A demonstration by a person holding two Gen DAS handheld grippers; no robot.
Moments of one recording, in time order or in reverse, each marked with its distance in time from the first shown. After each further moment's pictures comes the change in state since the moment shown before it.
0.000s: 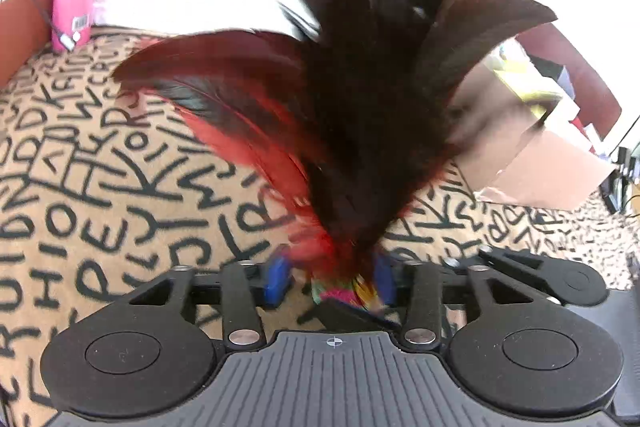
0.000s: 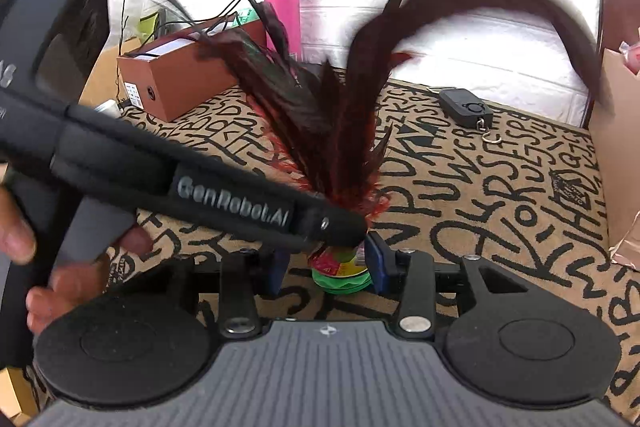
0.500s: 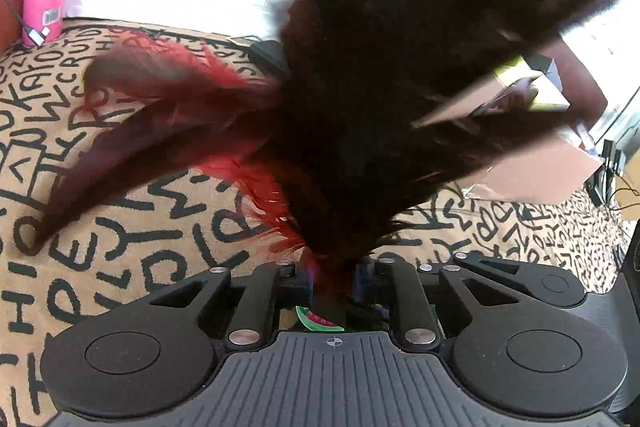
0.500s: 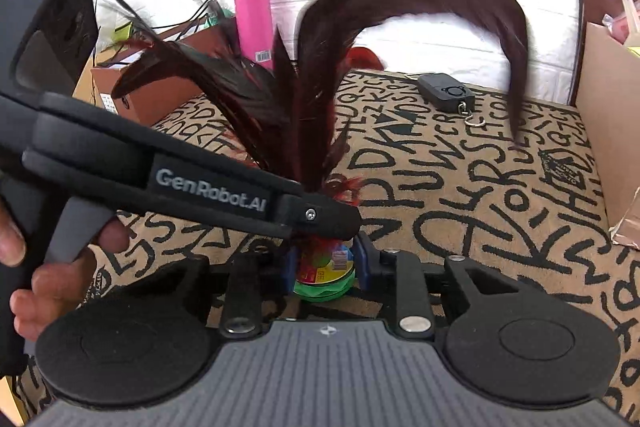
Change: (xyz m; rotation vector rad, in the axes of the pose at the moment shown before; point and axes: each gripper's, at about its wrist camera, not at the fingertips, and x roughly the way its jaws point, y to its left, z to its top) left arm 0.015 -0.005 0.013 0.012 0.037 -0.086; right arm 0.010 -0.010 -0.001 0.074 -0.003 -0.037
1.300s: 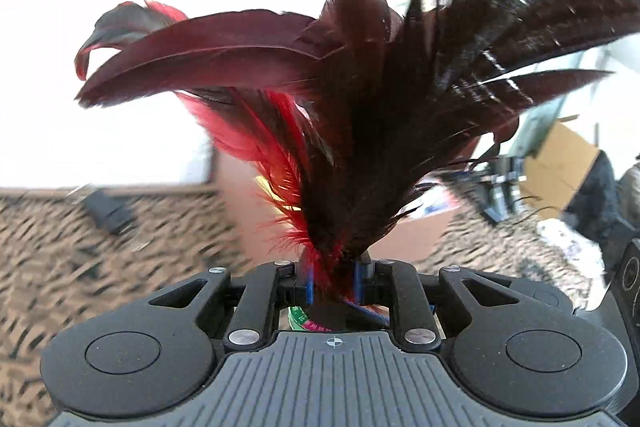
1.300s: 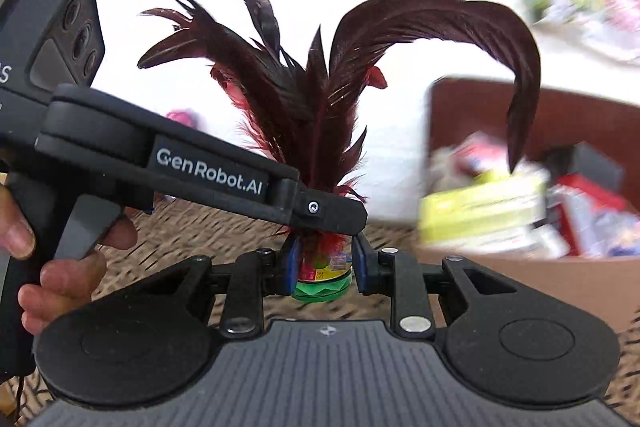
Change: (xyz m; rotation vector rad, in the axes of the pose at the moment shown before) left arm -0.043 -0.176 0.072 0.252 -0.179 -0.250; right arm -0.181 -0.053 0.034 0.024 -0.329 -0.253
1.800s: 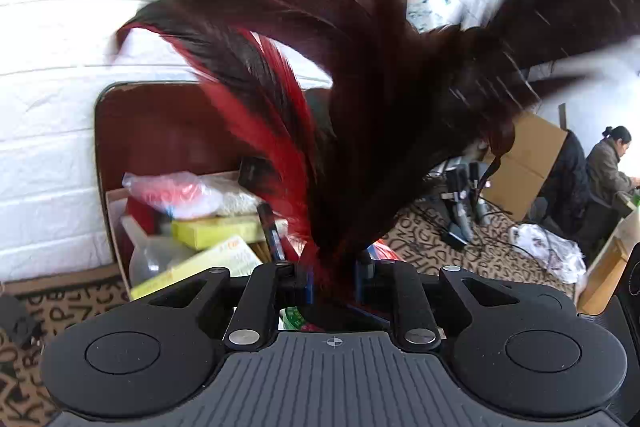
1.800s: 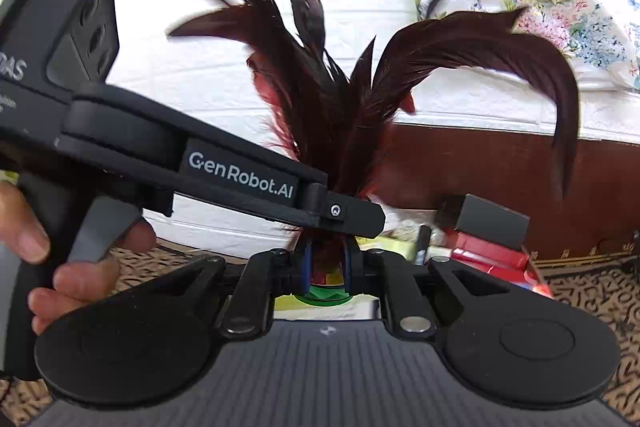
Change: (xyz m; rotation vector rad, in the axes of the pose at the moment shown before) left arm 0.100 -0.070 0.068 0.105 0.026 -0.086; right arm 0.018 -0.102 0.037 0.015 -0.028 -0.130
